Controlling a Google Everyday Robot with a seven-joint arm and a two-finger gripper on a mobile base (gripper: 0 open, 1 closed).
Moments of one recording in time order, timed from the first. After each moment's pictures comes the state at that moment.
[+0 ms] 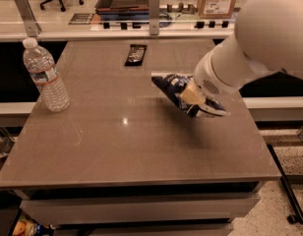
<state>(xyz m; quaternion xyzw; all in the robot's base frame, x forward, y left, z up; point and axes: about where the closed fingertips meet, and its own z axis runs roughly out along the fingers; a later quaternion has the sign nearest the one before) 0.514 -0.097 0.897 -0.45 0.84 0.01 0.30</state>
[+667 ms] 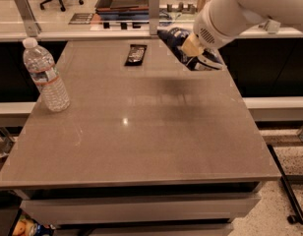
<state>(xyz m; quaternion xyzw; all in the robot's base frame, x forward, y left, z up) 0.612 -0.108 0.967 -0.41 0.83 -0.04 0.37</state>
